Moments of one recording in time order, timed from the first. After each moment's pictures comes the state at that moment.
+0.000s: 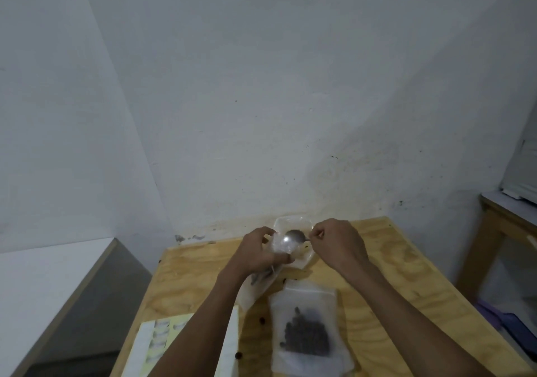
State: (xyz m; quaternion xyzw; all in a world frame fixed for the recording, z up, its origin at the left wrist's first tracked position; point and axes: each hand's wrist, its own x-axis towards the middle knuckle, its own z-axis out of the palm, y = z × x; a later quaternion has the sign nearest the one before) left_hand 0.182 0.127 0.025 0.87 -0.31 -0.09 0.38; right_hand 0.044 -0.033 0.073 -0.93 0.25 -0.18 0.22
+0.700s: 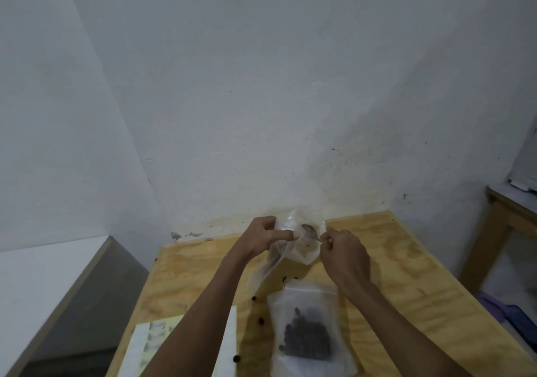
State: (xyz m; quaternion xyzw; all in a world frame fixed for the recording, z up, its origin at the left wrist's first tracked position) left_hand 0.200 0.102 0.034 0.79 -0.31 -0.19 0.49; right_hand 0.048 -0.039 0.019 -0.89 0.32 -0.25 0.22
